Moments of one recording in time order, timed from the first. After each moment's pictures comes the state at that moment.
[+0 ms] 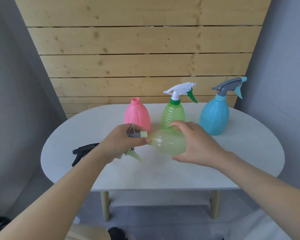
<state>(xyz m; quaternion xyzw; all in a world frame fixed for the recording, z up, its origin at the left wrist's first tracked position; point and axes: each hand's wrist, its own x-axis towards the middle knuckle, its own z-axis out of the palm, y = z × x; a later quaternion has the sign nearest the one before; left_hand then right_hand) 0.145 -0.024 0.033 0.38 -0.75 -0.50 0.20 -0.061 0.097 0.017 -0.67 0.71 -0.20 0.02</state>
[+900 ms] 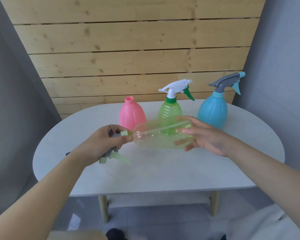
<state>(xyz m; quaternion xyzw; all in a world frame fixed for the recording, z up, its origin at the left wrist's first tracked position) 0.166 -0.048 0.027 0.38 -0.72 -0.55 0.19 -0.104 0.093 0.019 -0.42 0.55 -0.48 0.54</state>
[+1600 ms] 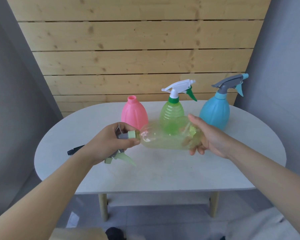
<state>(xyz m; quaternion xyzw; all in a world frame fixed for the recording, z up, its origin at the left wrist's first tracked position) 0.163 -0.041 0.026 0.35 -0.75 -0.53 0.19 -0.103 0.091 0.019 -0.40 0.65 -0.42 0.49</state>
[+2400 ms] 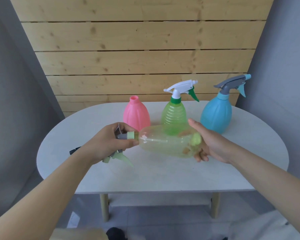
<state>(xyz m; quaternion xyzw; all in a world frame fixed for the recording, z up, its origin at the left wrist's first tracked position) 0.170 -0.047 0.025 0.35 -0.75 -0.53 0.18 -0.096 0.096 0.014 -0.41 0.63 -0.40 0.52</state>
